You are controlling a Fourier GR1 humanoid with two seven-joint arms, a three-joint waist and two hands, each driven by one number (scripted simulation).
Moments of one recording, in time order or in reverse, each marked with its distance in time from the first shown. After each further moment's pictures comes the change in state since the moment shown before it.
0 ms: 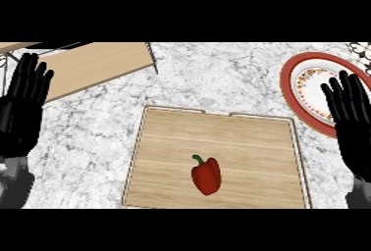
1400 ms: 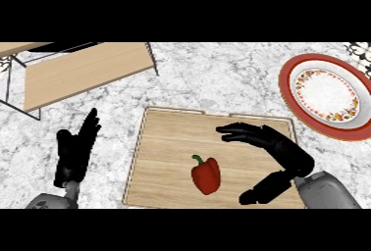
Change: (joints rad) left arm 0.136 -0.136 -0.197 0.220 -0.149 0.076 0.159; right arm -0.172 -0.016 0.397 0.196 0.424 0.262 -0.325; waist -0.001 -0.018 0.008
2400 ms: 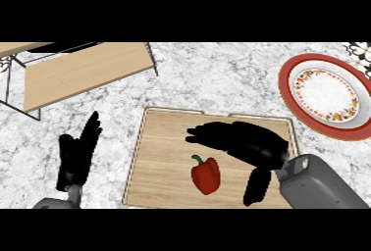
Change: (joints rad) left arm 0.031 -0.049 0.032 -0.004 -0.047 -0.026 -0.013; right arm -0.201 0.001 0.132 -0.107 0.305 0.291 0.474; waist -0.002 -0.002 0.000
